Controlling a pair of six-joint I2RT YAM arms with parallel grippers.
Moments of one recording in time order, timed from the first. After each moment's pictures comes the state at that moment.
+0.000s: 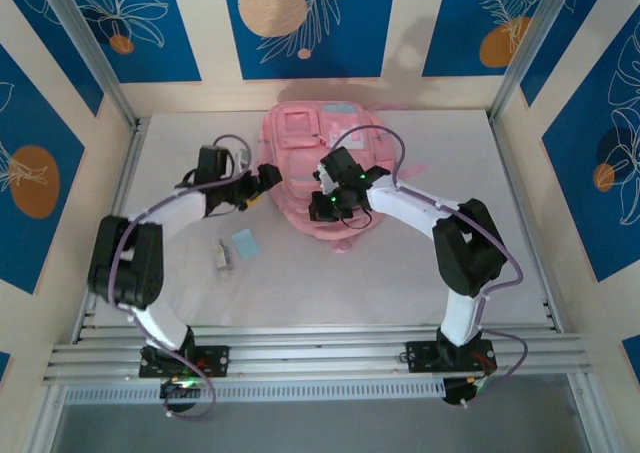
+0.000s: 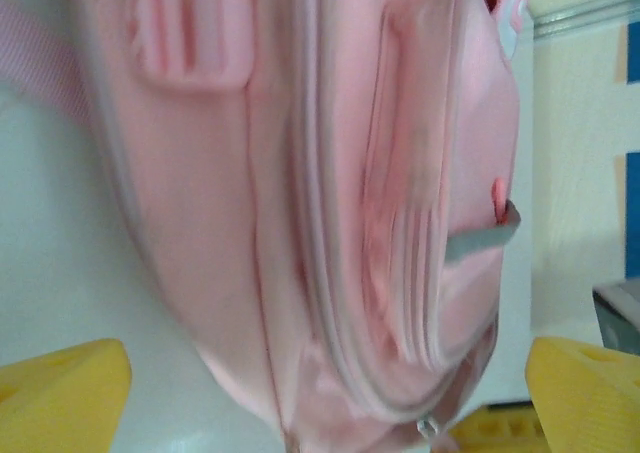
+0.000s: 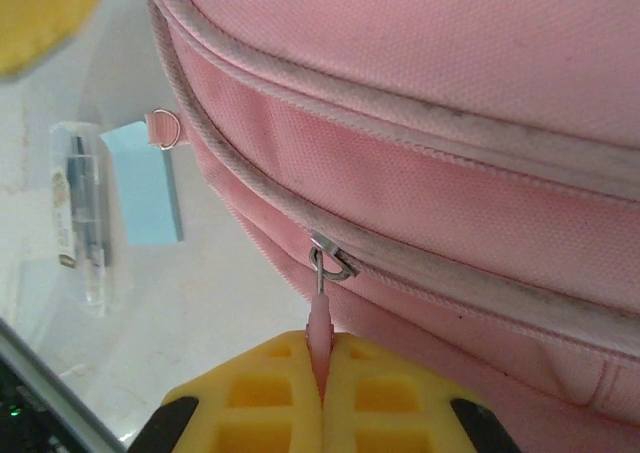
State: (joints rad) left arm -0.21 1.65 0.99 -0.08 0.57 -0.73; right arm 0.63 1.82 1.35 -0.59 -0.35 0.50
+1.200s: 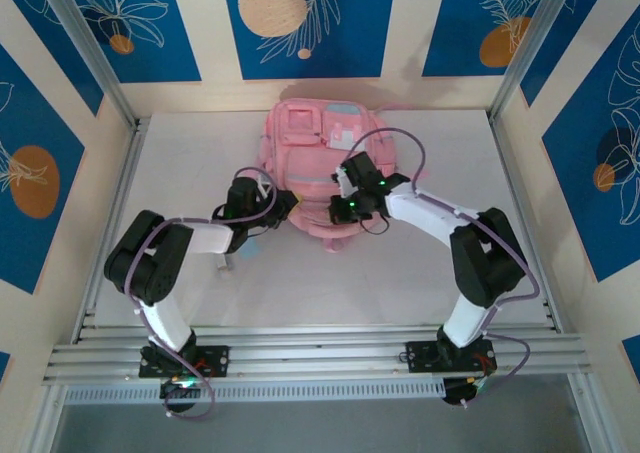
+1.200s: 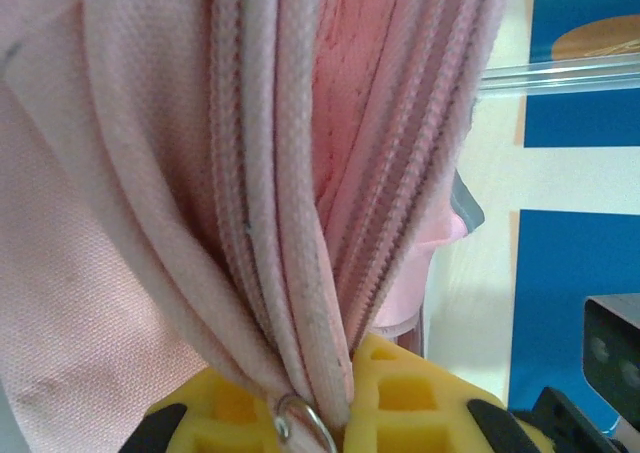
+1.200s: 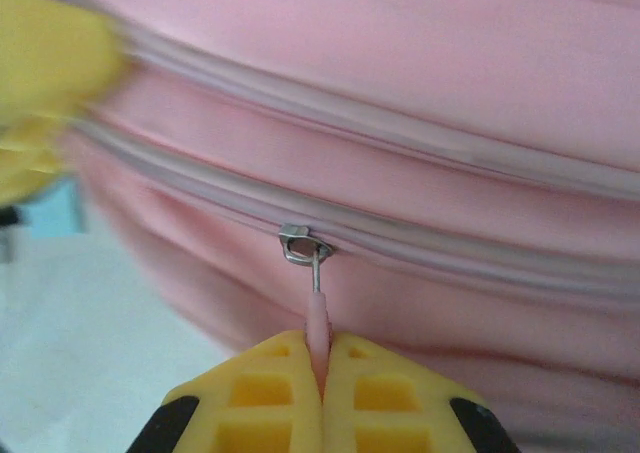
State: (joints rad) left arm -0.42 1.75 0.75 0.56 0.41 -1.20; right arm 0.52 1.70 1.18 -0.57 -0.24 0.35
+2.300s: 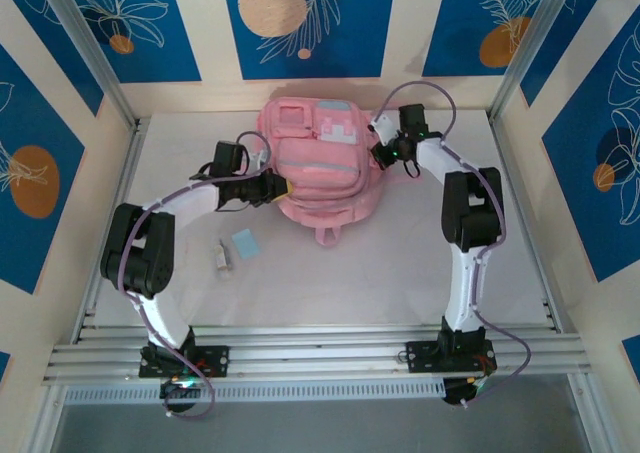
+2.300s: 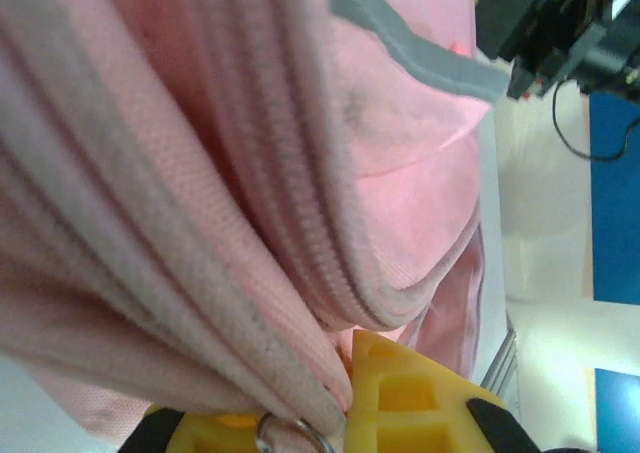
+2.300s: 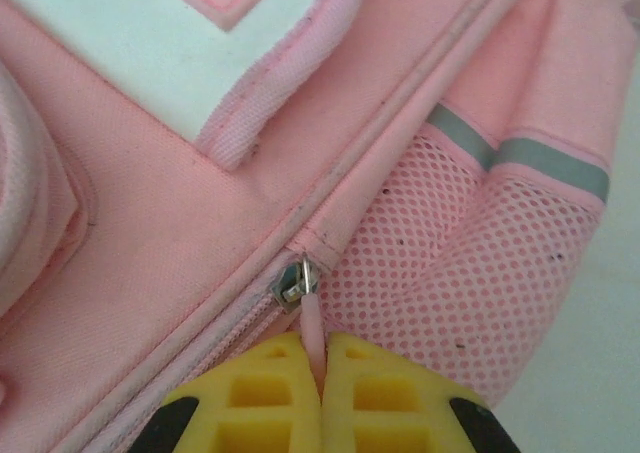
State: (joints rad) left arm -0.28 1.78 1.14 -0.17 0.73 -0.59; right arm 0.13 2.18 1.70 -0.39 -0.34 -0.43
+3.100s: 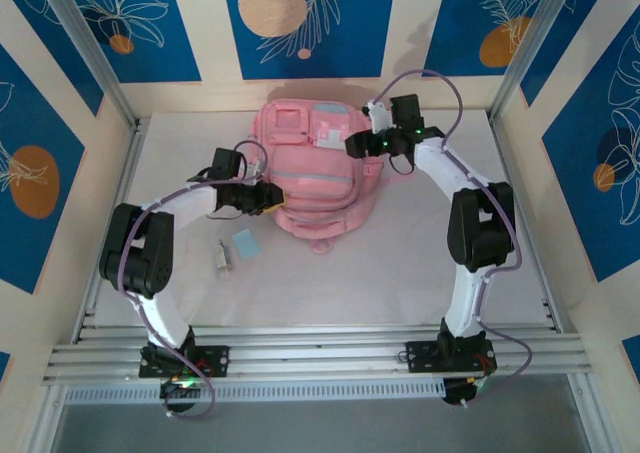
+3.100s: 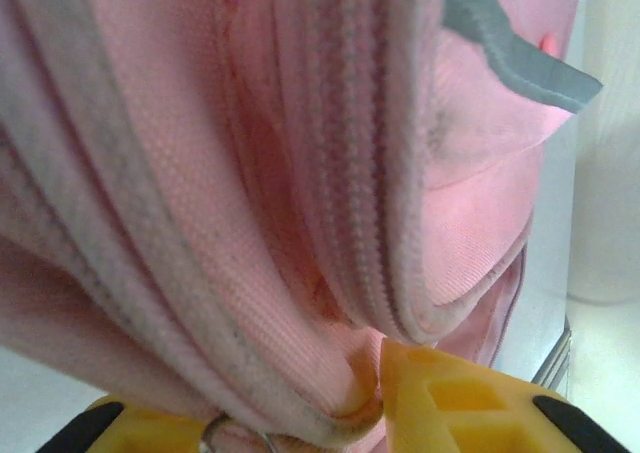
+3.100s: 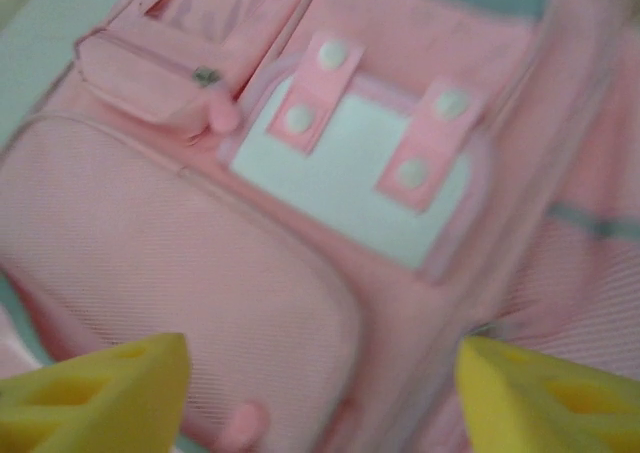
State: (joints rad) left arm -0.26 1.78 1.10 -0.27 0.65 -0.54; right arm 0.23 1.96 1.59 -0.41 -0.46 0.01
